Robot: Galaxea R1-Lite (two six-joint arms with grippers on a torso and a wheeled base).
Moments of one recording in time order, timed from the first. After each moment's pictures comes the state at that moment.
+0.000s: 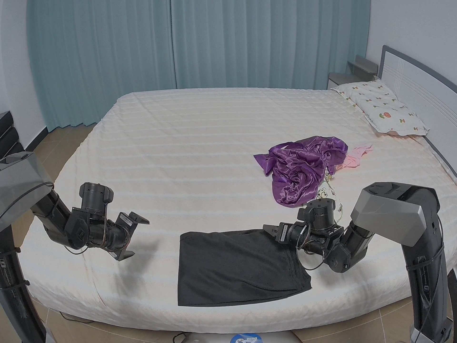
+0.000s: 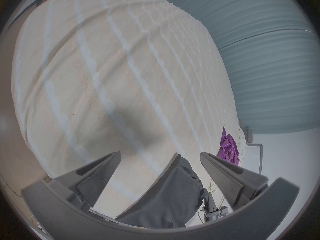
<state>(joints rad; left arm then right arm) -0.08 2.10 -0.78 -0.48 -0.22 -1.14 0.43 2.51 -1.00 -1.06 0.08 0.47</state>
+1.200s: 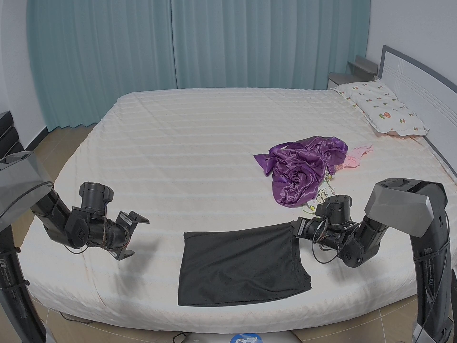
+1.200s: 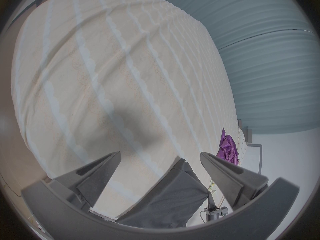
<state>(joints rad) -0.08 2.10 -0.78 -0.48 -0.22 -1.14 0.32 2.49 -0.94 -1.09 0.08 0.48</state>
